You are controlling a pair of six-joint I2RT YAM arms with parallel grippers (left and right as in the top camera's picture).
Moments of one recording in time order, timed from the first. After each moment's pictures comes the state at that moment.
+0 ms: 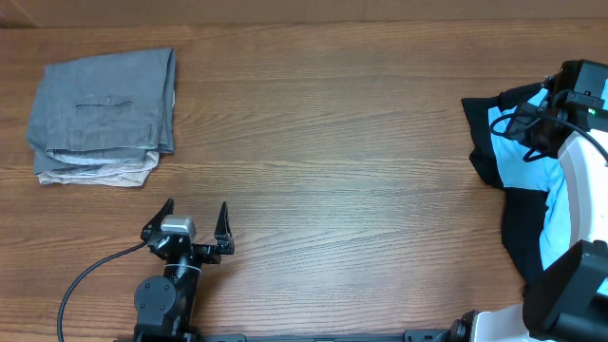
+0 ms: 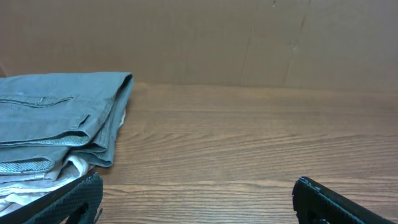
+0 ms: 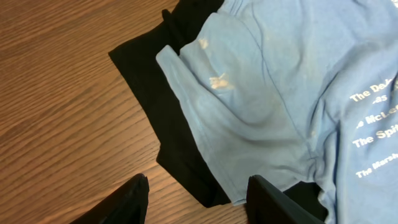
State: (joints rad) left arm -0.11 0.02 0.01 -0.08 0.00 -0.10; right arm -0.31 1.66 1.36 -0.80 0.05 0.15
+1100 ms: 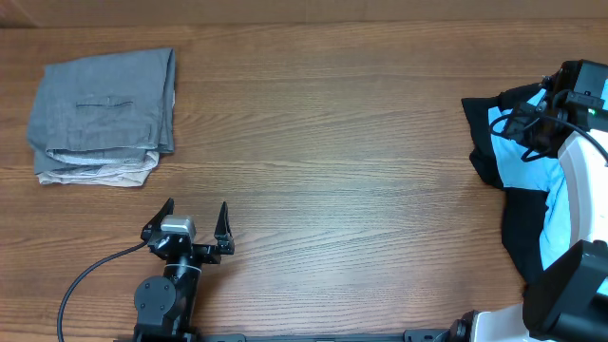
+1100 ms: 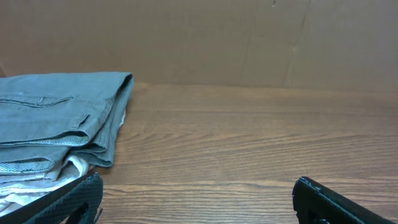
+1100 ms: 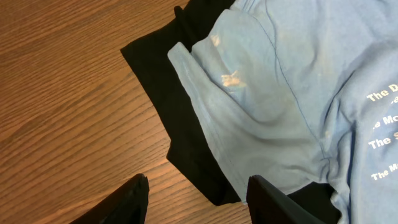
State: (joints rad) left arm -0.11 0.02 0.01 -0.08 0.00 -0.10; right arm -0.31 1.66 1.36 -0.80 0.01 0.15
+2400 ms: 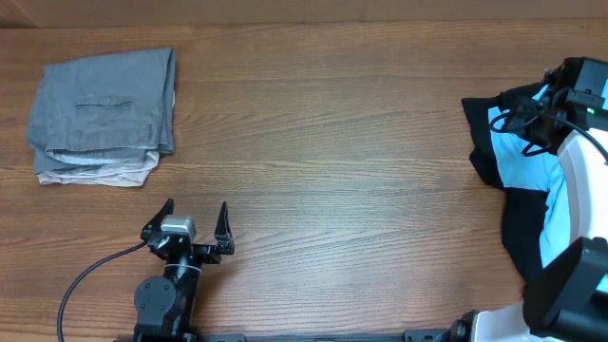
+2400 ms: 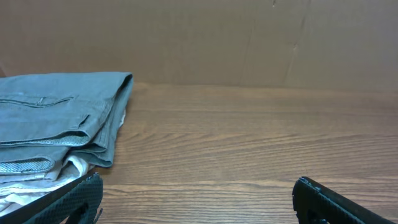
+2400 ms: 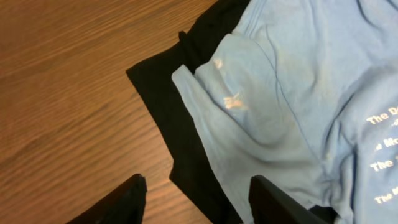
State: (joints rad) left arm -0.11 0.02 0.01 -0.08 0.00 -0.10; right arm -0.31 1.68 1.36 -0.72 0.01 0.14
